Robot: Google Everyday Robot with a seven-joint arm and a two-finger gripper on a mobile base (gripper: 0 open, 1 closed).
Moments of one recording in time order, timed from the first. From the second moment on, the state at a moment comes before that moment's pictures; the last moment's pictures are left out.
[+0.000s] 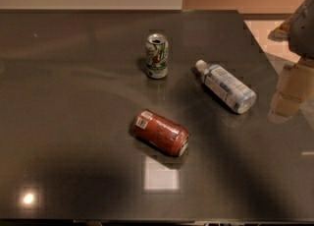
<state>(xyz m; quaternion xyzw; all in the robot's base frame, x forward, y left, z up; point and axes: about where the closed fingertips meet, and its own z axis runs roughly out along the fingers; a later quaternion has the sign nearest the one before) 0.438 -0.217 0.976 -0.60 0.78 -0.03 0.16</state>
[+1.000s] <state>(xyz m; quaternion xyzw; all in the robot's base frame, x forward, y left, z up) 0.440 -0.187 0.977 -0.61 0.78 -0.01 0.15</state>
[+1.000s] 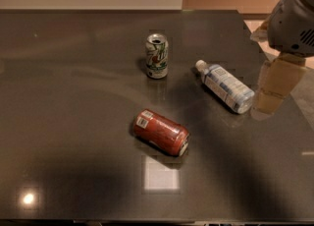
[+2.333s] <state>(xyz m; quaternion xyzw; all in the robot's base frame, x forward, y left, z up) 0.411 -0.028 0.928 -0.61 0.78 0.02 0.14</state>
